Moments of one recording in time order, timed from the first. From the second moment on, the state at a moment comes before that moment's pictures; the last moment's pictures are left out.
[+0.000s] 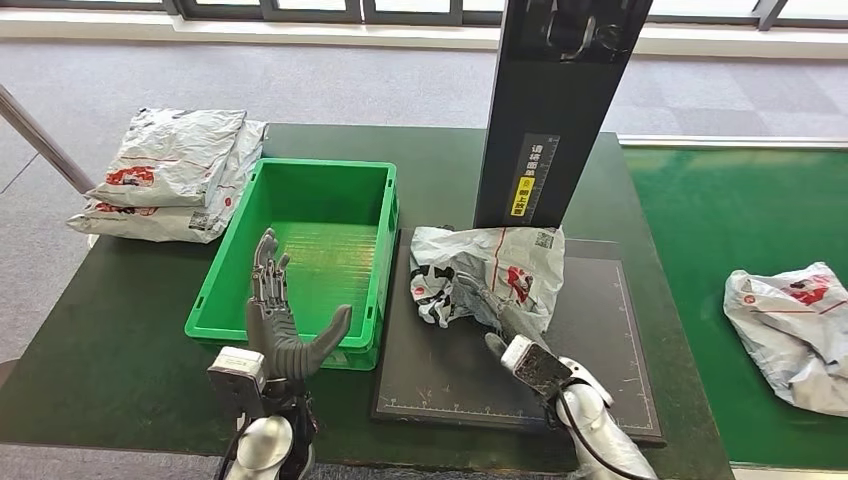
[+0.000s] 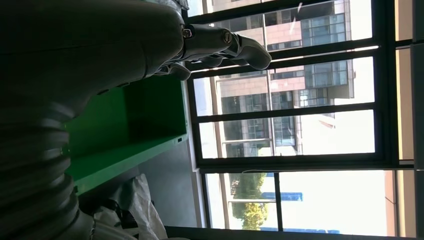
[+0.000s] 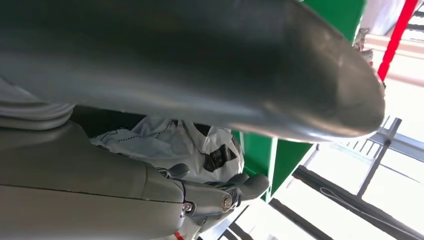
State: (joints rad) left arm 0.00 -0.28 -0.22 -1.52 -0.12 0.35 -0.70; right arm -0.28 0.06 0.26 -1.01 0.34 0.38 -0.70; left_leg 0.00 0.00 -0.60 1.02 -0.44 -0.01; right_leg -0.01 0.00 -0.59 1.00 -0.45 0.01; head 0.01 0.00
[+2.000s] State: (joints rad) left arm -0.61 -0.38 -0.84 -0.67 -0.13 0.39 -0.41; right arm -0.25 0.16 0.10 -1.58 0.40 -0.70 -0.70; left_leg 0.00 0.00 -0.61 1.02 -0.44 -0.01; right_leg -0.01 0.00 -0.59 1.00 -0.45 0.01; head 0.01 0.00
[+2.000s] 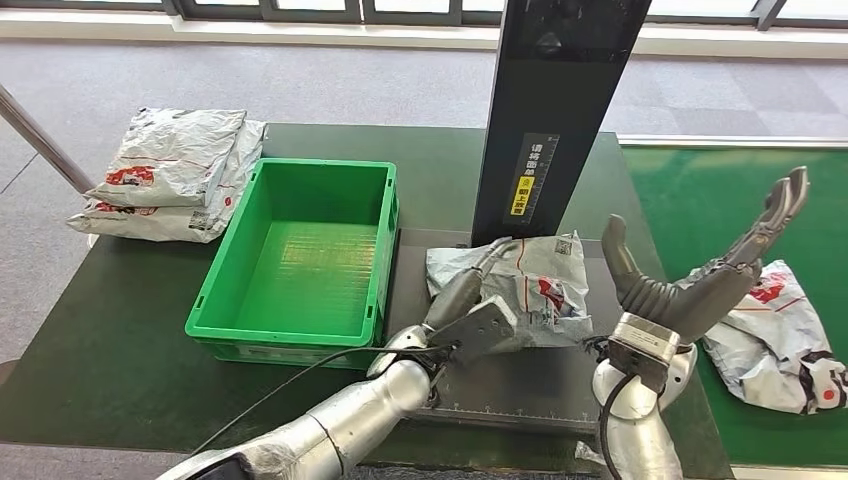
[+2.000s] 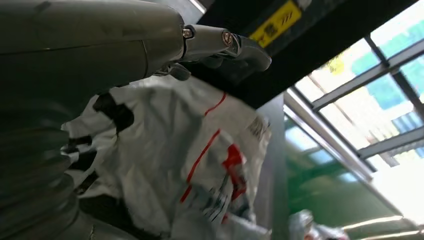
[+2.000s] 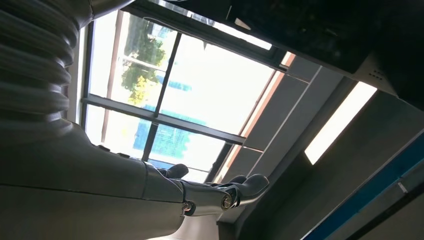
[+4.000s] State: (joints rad) left arm -0.45 -0.38 -0.47 -1.07 -1.08 0.70 -0.25; right arm -0.23 0.18 0.09 -1.52 0.38 -0.70 -0.70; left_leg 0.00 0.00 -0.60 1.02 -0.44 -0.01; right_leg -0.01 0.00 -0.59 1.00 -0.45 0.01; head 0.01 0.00
